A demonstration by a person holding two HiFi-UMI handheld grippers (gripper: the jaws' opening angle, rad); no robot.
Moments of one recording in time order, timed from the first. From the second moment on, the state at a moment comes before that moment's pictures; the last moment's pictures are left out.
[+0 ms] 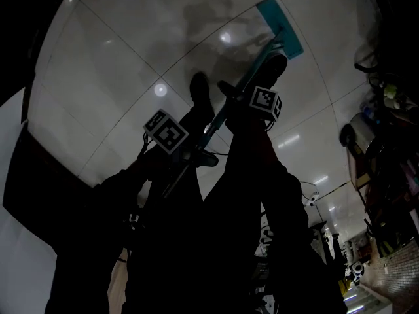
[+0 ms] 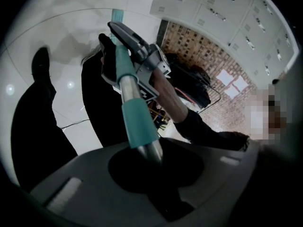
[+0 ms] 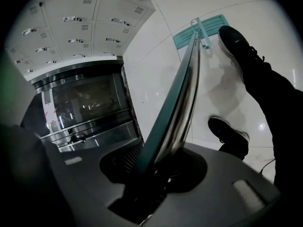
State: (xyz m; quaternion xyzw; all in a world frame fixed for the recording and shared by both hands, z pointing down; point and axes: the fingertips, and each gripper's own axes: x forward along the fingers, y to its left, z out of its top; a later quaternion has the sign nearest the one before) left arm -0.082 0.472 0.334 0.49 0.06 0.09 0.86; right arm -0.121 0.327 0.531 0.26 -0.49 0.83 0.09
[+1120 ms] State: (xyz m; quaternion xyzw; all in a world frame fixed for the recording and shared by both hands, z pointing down) left arm 0.160 0.168 0.371 0.51 0.08 0.10 0.85; right arm 0.126 0.010 0.560 0.28 -0.51 0.81 0.07
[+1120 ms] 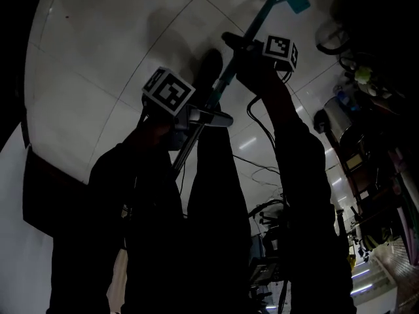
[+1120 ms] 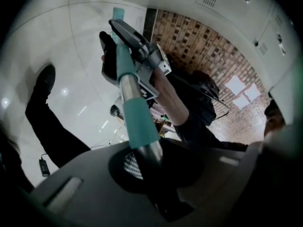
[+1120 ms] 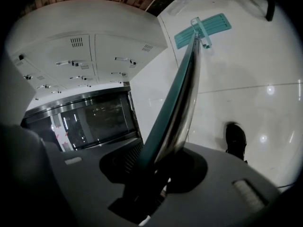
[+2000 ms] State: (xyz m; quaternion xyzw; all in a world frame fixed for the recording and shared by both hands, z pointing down) left arm 0.179 0.162 0.369 0.53 0.07 0.15 0.83; right arm 0.144 -0.012 0.543 0.29 -0.51 0.81 0.05
